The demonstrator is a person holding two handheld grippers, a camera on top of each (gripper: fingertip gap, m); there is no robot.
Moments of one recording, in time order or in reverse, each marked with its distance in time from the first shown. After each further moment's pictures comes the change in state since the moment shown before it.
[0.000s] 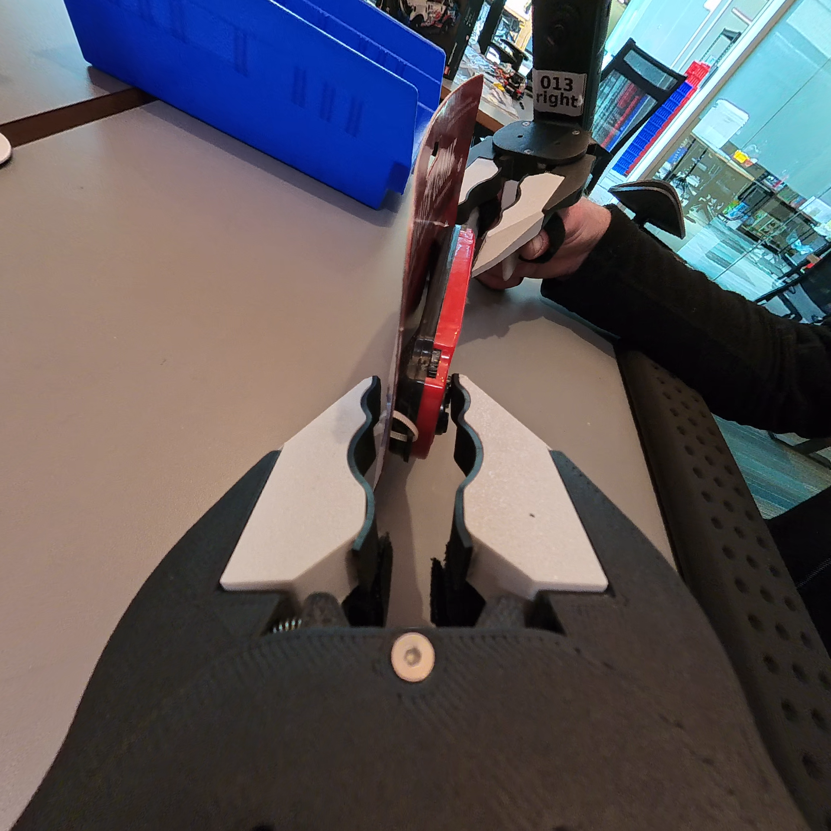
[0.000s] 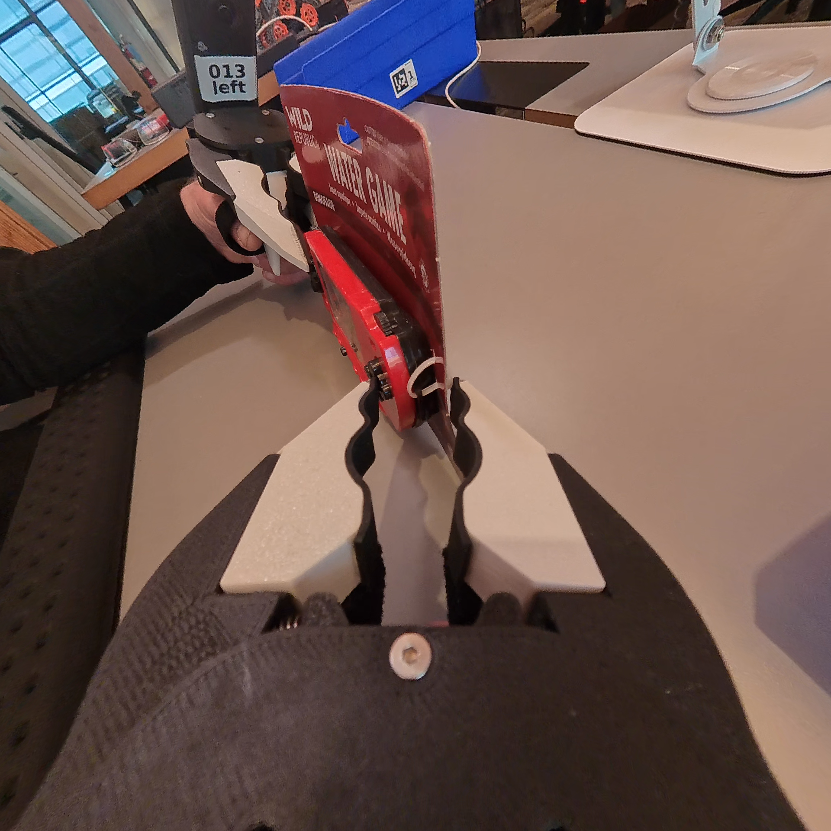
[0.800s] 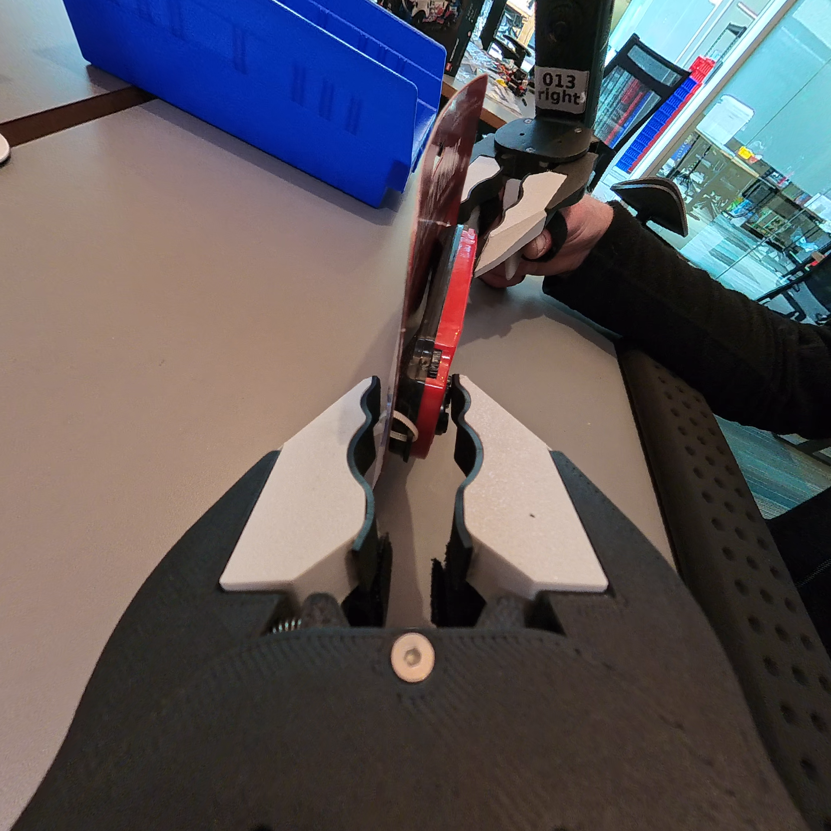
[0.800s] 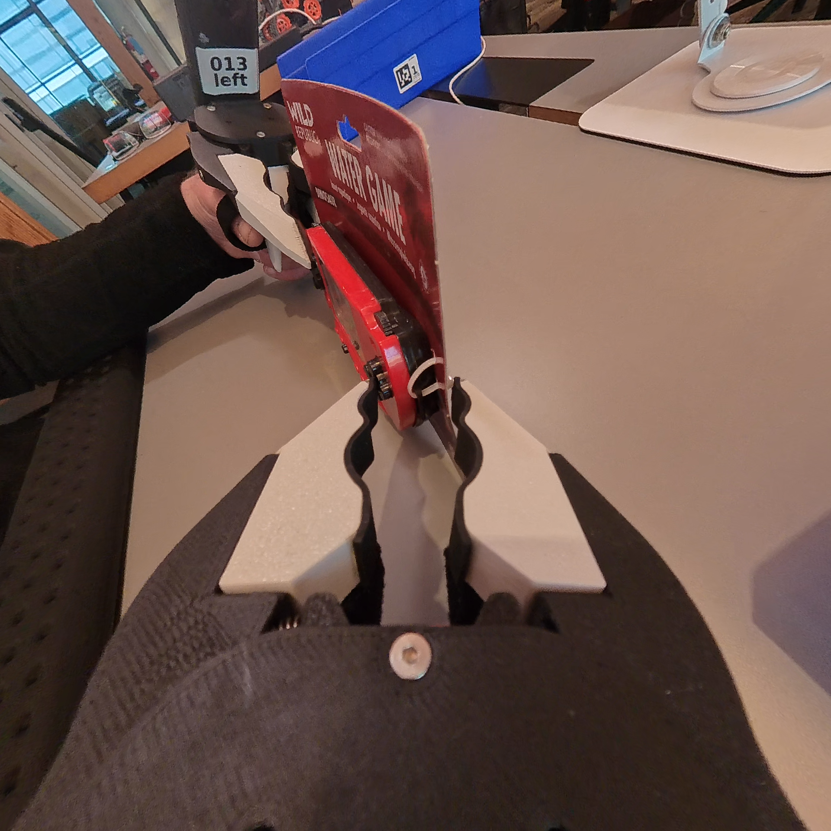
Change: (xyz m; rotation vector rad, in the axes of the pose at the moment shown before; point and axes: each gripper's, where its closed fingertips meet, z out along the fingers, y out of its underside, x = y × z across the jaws) left arm 0.001 0.000 0.001 -0.005 -0.004 0.002; right arm -0.001 0.001 -0.001 -0.006 -0.004 -0.009
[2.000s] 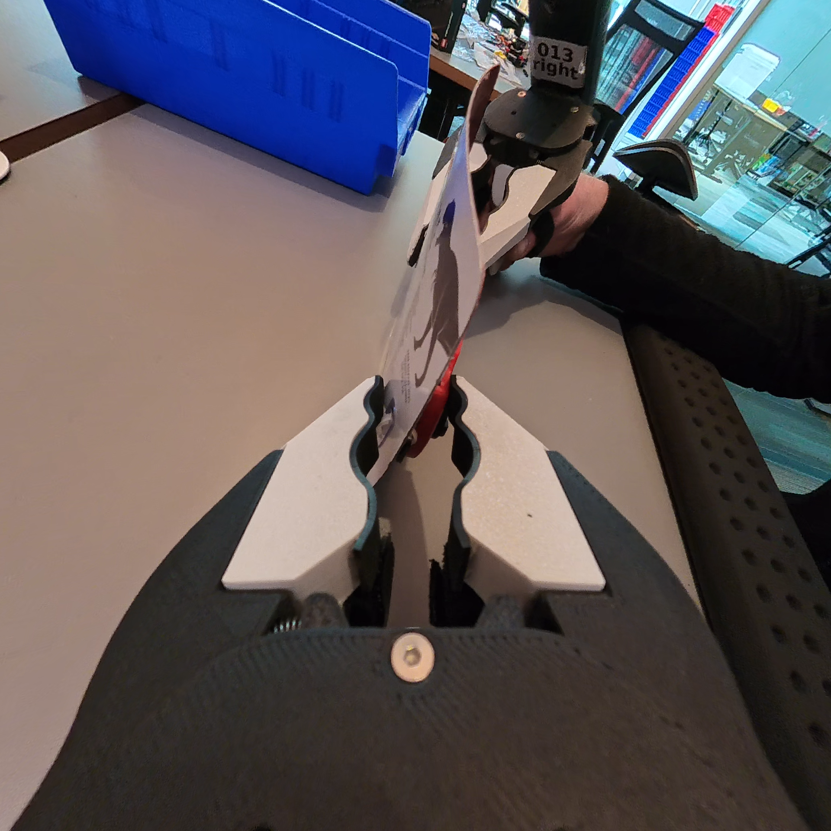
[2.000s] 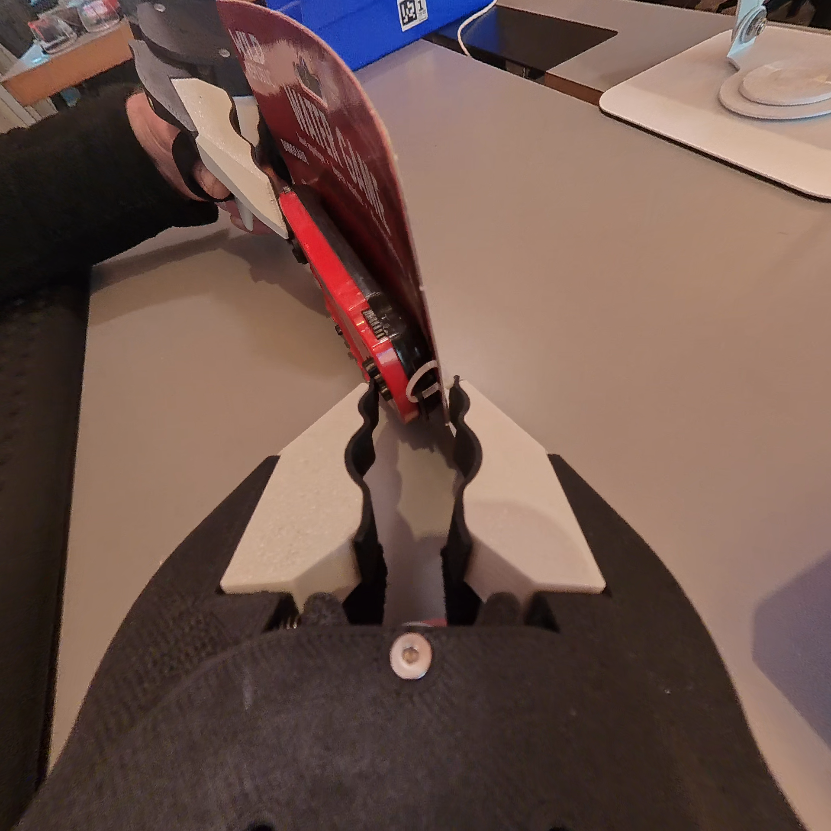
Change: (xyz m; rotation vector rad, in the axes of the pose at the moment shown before) left arm 0.008 0.007 -0.006 -0.027 -0.013 0.069; right arm -0.005 0.009 0.016 -0.084 0.047 -0.122
